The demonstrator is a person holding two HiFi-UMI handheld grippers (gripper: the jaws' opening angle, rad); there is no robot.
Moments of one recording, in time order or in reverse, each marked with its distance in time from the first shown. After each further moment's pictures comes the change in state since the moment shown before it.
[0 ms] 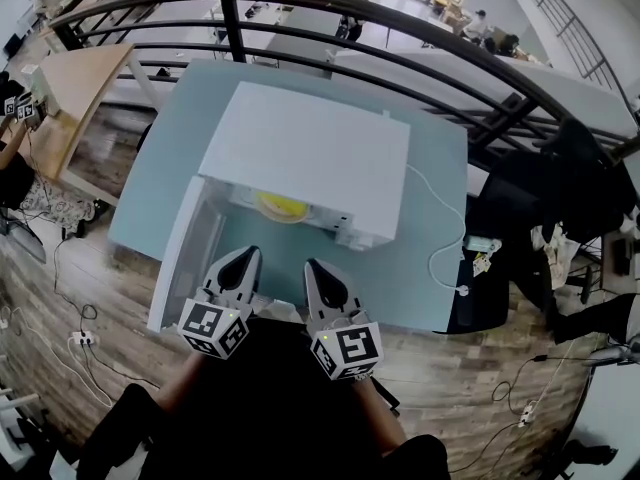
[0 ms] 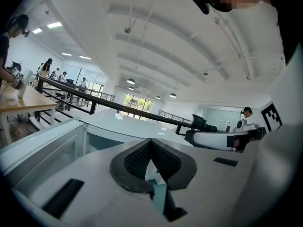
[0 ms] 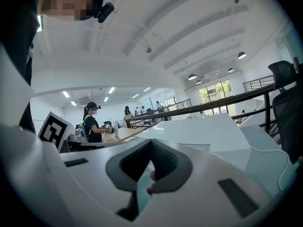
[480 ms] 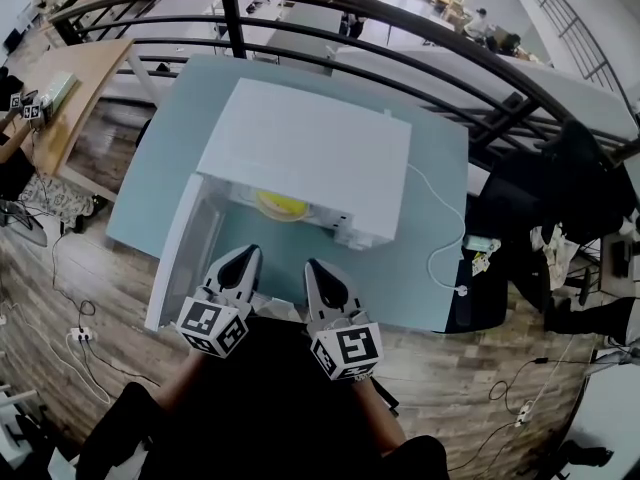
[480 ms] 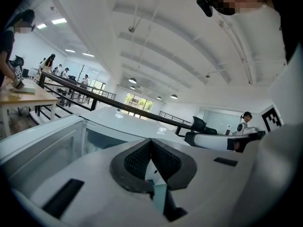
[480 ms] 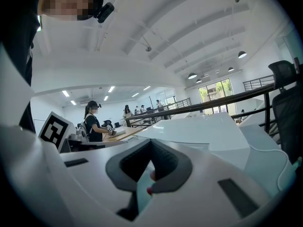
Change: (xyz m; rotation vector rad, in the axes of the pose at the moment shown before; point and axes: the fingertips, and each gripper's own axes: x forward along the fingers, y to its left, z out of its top) left arm 0.004 0.000 -0.001 -0.051 -0.004 -0.002; right arm 0.000 -0.003 -0.001 0.001 0.013 -0.001
